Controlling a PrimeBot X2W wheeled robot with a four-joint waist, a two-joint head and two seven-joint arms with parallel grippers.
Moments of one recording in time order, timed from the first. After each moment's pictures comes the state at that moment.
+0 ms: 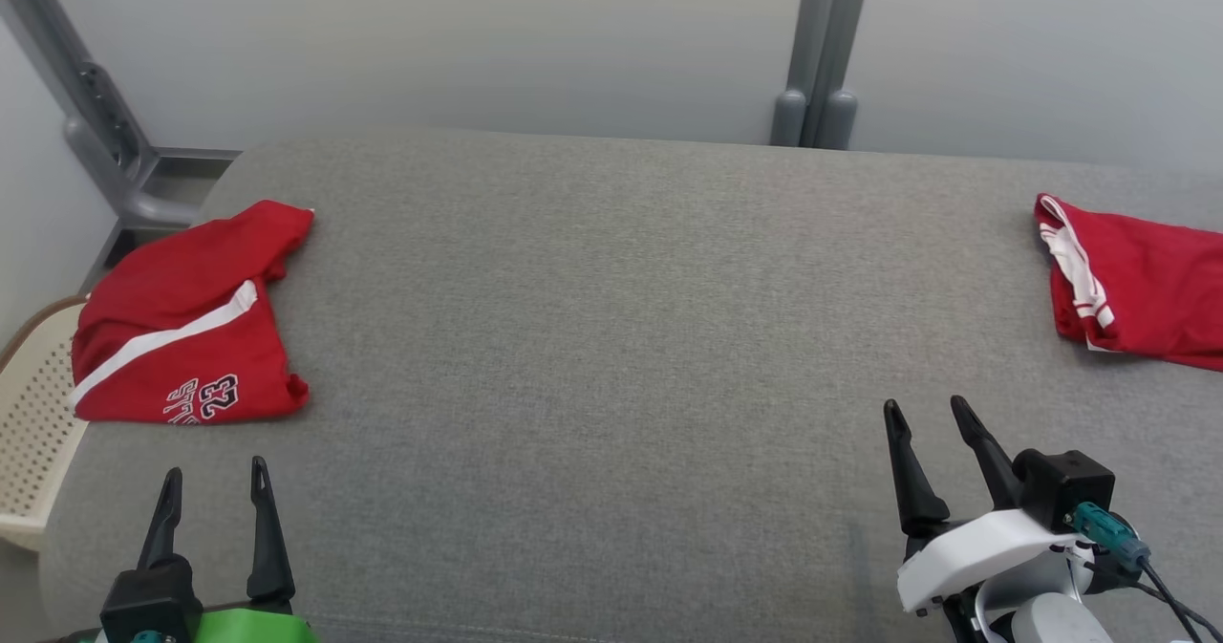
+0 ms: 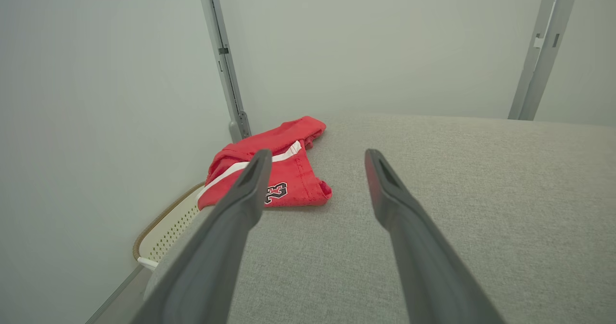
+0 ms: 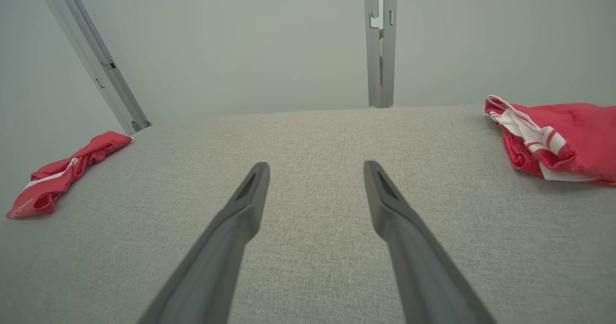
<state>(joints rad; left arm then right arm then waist) 0.08 0.11 0.07 0.16 -0.10 0.02 -0.26 -0.06 -0.05 0.05 0.29 0.22 0.13 -0.23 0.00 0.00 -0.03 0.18</state>
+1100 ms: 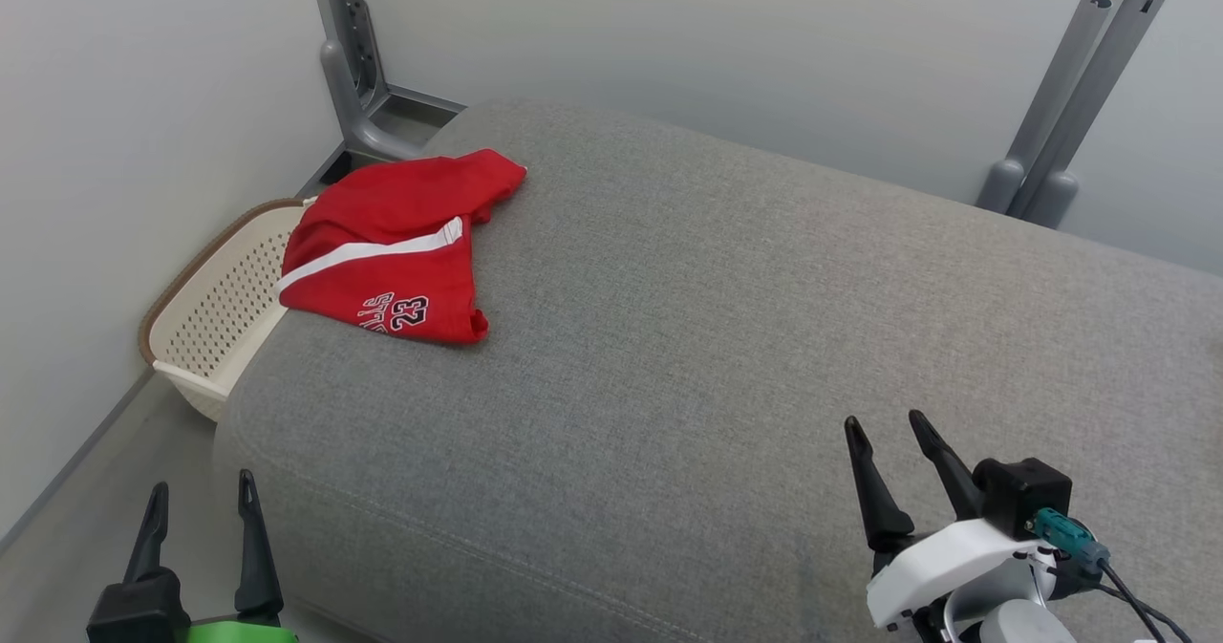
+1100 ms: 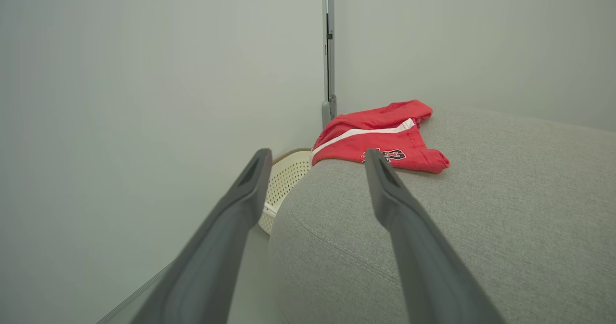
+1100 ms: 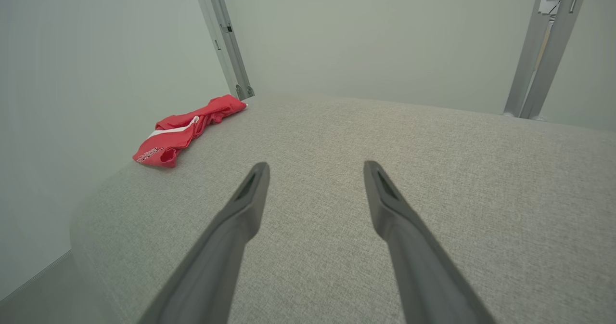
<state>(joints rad) 0.11 0.14 0.06 0.12 -0.12 0.04 -0.24 -0.08 -0.05 0.12 0.35 0.25 0.13 -0.25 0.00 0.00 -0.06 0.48</state>
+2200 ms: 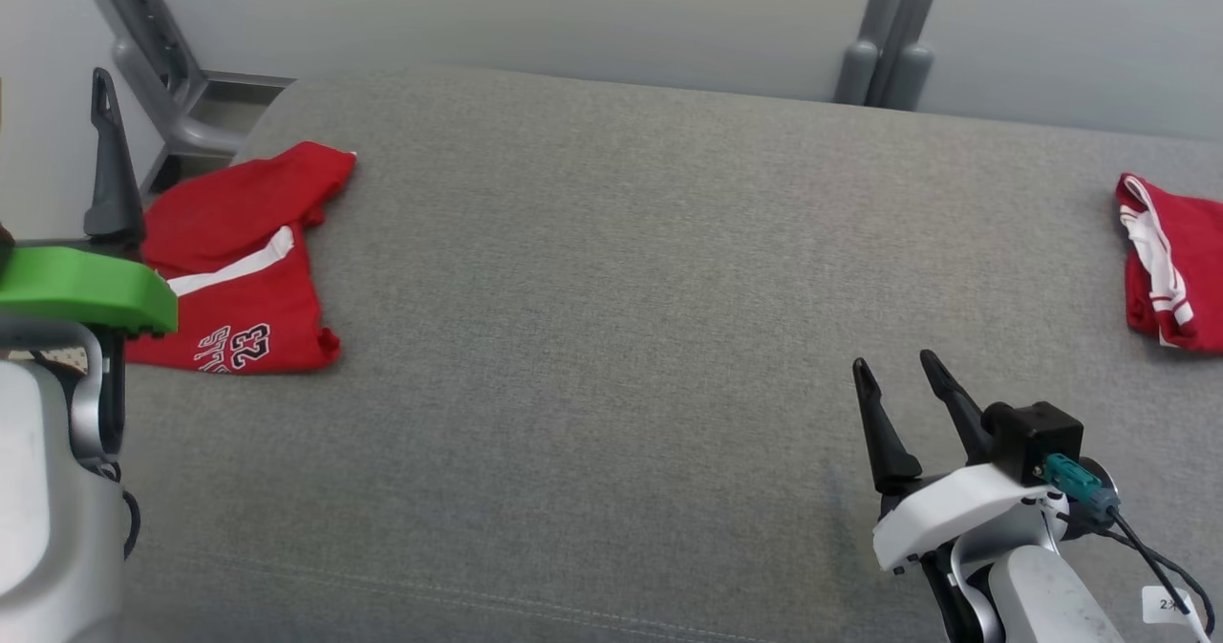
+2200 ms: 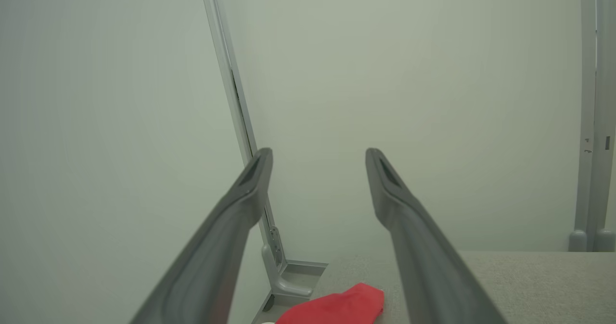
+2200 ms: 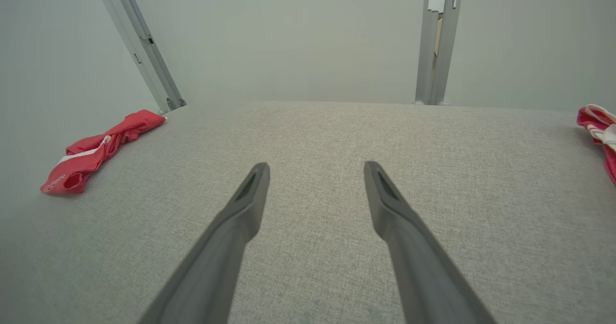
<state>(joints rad) -0.52 0.31 0.04 0.24 -0.16 -0.05 -0.12 -0.15 -0.05 0.09 0.30 0.20 0.13 -0.20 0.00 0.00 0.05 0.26</state>
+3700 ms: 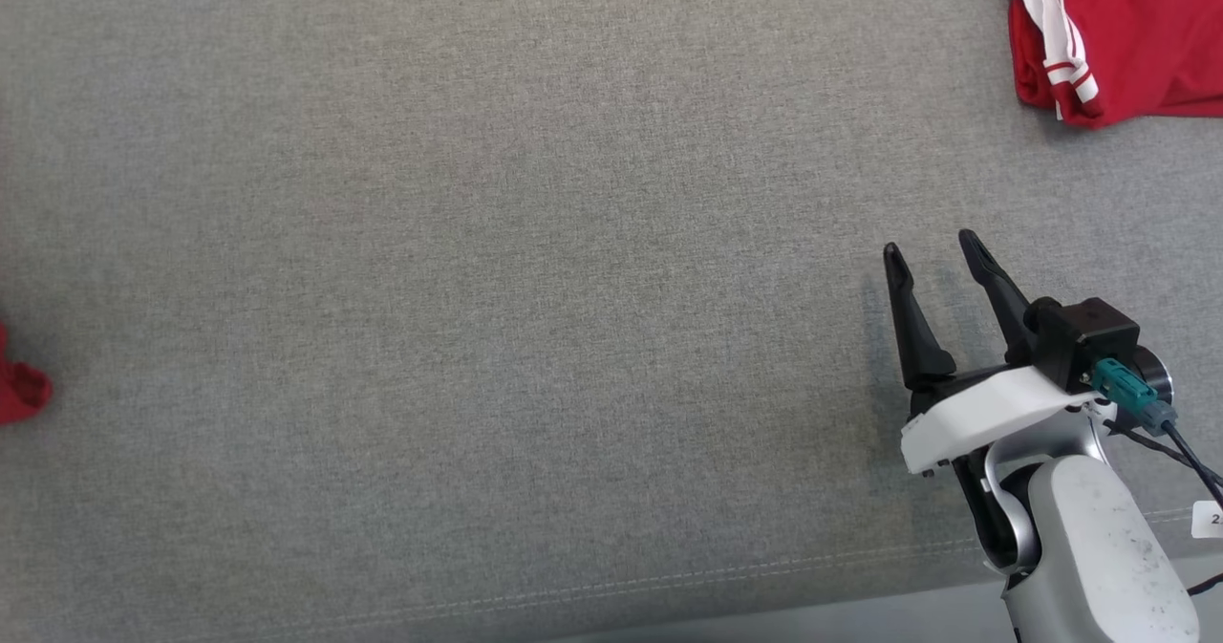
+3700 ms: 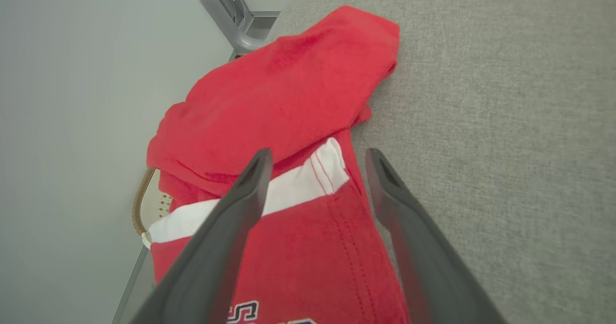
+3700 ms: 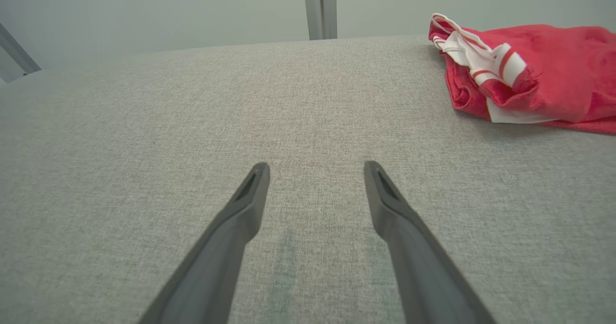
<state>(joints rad) -0.92 0.51 0.01 1.25 -0.26 -0.12 -0.05 -0.25 -0.08 0.05 0.15 0.15 0.13 -0.12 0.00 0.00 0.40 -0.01</state>
